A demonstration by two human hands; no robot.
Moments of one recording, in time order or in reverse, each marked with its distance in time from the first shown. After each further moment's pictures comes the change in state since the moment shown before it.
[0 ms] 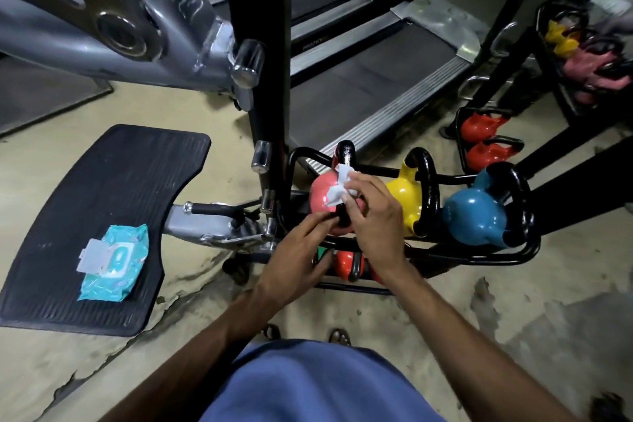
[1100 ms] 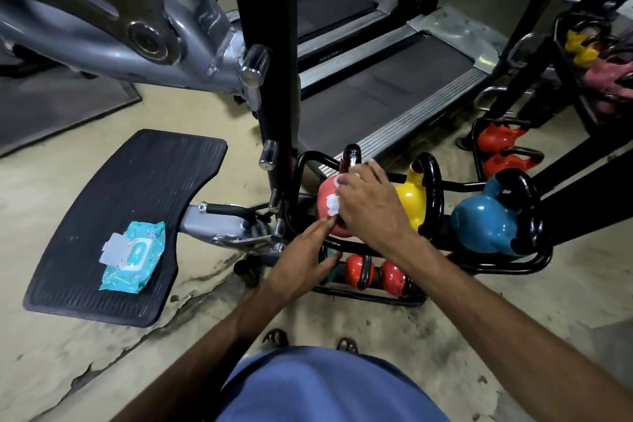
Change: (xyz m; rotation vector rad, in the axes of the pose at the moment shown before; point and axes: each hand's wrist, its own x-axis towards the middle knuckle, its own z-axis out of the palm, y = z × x) left_hand 0.001 0.004 0.014 -0.073 -0.014 -0.197; right_hand 0.031 -0.005 -0.010 -0.650 -0.312 -0.553
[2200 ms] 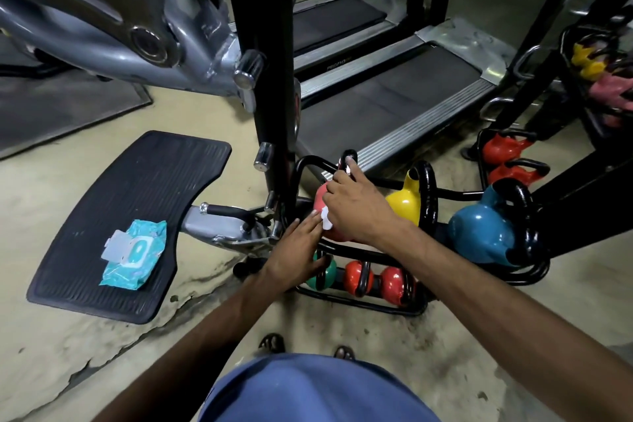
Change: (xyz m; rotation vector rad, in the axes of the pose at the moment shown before) left_hand 0.019 -0.024 0.012 0.399 -0.106 -0.008; right_hand 0.020 0.005 0.000 -0.120 -0.230 -0.243
